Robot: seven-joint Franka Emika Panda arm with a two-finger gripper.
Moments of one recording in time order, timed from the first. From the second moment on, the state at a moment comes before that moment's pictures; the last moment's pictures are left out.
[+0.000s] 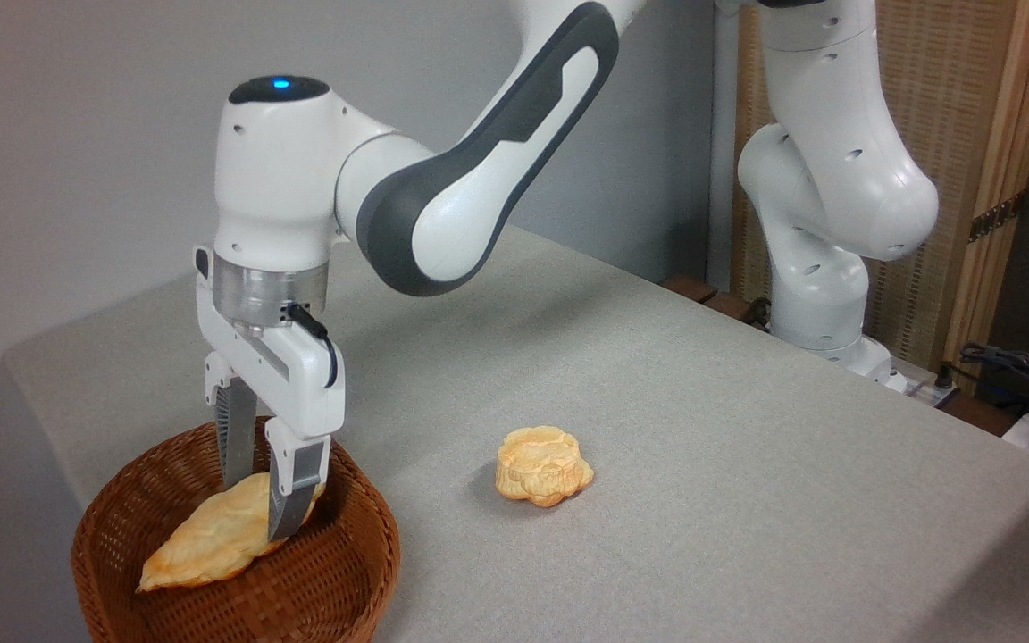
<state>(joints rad) -0.23 0.23 0.06 -1.88 -0.06 2.45 0.62</state>
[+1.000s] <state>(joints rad) -0.23 0.24 0.05 -1.88 -0.04 2.45 0.62</state>
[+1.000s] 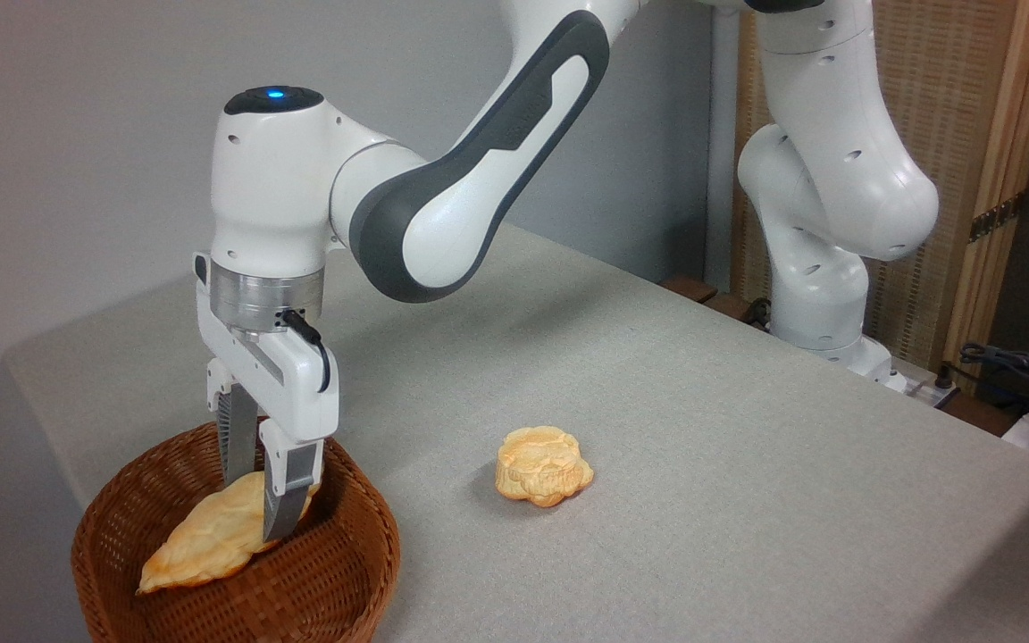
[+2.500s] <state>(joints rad) -0.22 -0.08 0.05 -1.97 -0.04 2.05 0.62</state>
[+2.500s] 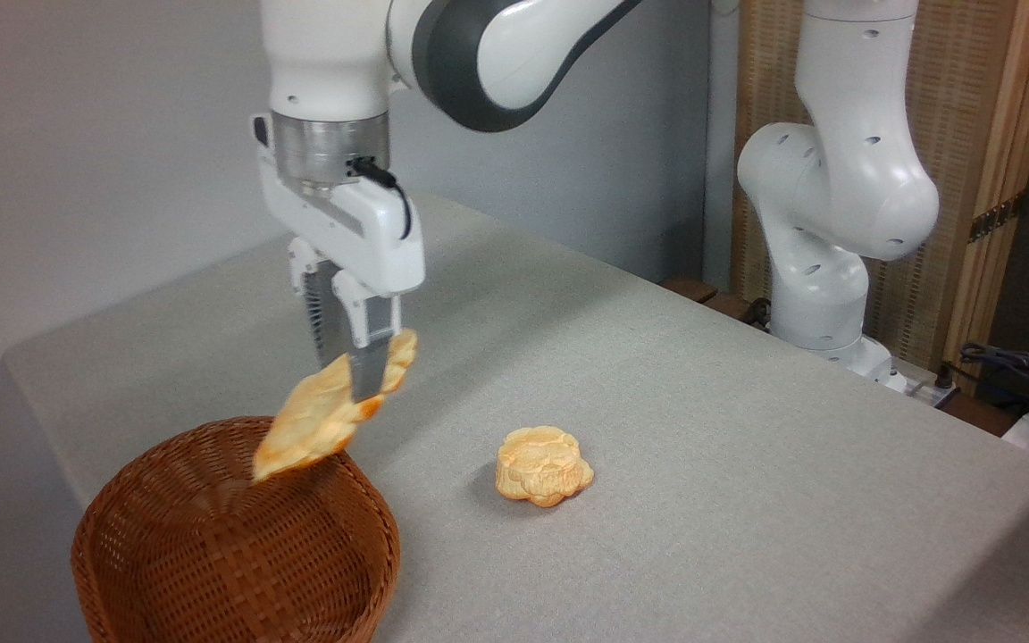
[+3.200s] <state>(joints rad) -0.28 -0.18 0.04 -2.13 -0.04 1.95 0.62</state>
